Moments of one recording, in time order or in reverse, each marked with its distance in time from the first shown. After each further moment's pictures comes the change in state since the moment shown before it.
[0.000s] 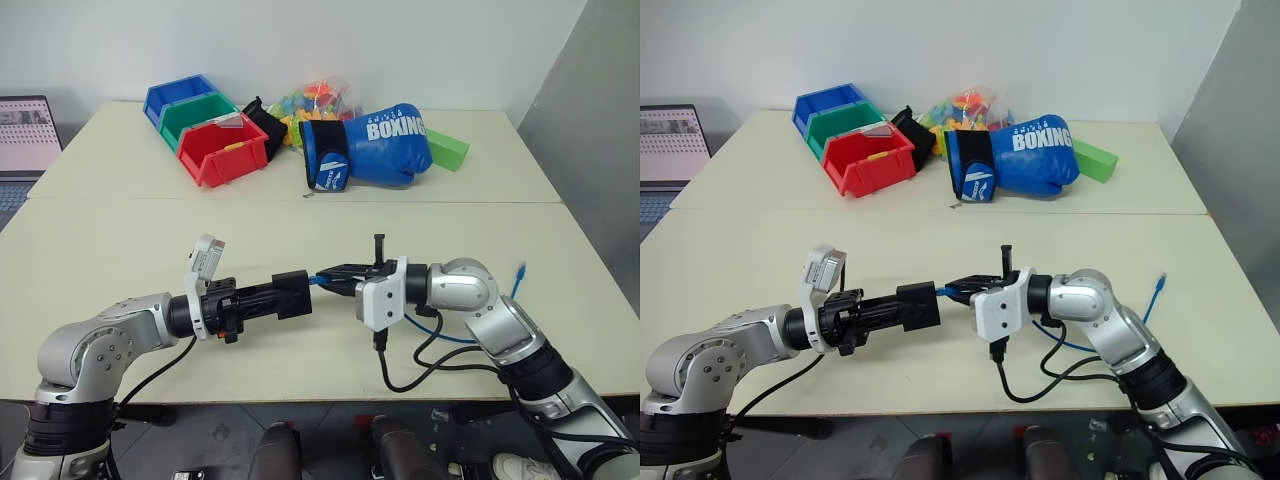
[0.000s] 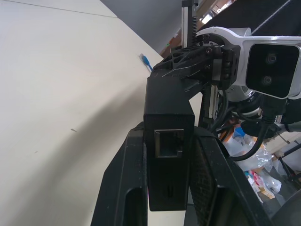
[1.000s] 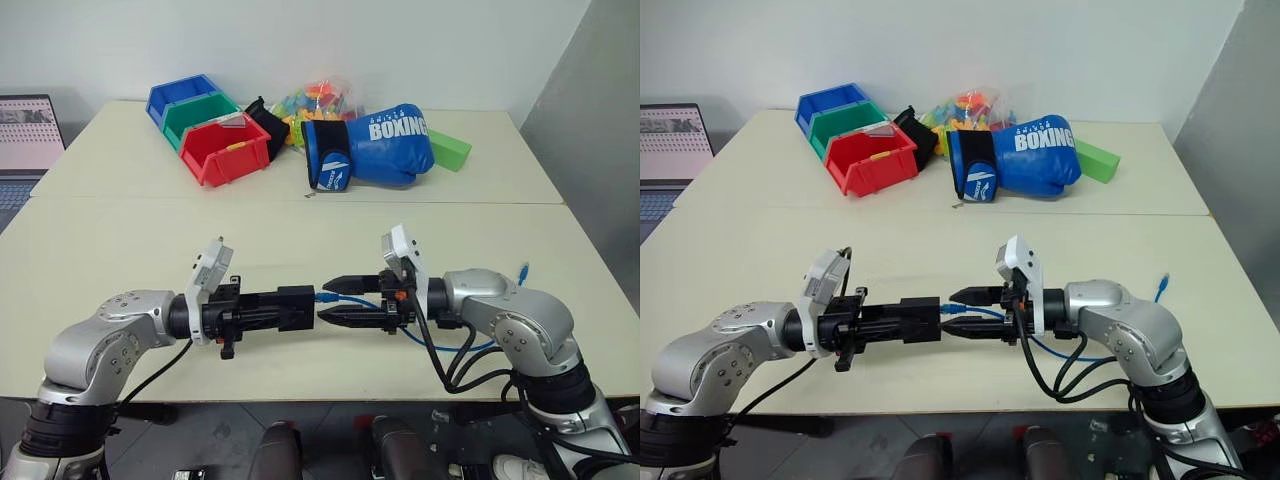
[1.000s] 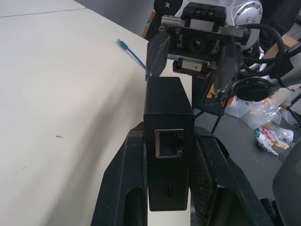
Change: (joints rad) left arm 0.012 0.058 -0.090 -0.025 0.155 -0.231 -0.204; right arm 0.058 0.041 -0.221 -0.258 0.873 1.172 -0.022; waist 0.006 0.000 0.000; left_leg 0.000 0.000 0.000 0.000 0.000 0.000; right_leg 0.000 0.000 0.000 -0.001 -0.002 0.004
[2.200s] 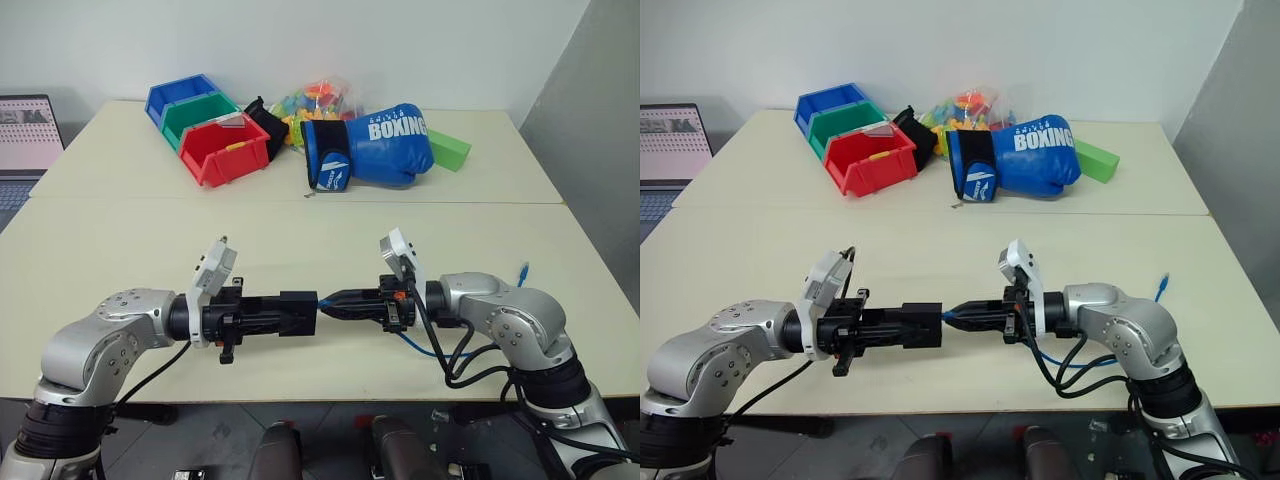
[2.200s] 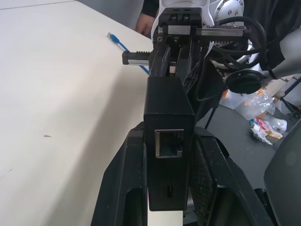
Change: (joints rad) left arm 0.007 0.020 -0.012 -0.033 0.000 0.013 -0.025; right arm -0.009 0.001 0.001 0.065 0.075 0.054 0.023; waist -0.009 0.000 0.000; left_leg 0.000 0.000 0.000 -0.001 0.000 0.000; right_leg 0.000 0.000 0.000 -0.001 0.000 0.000
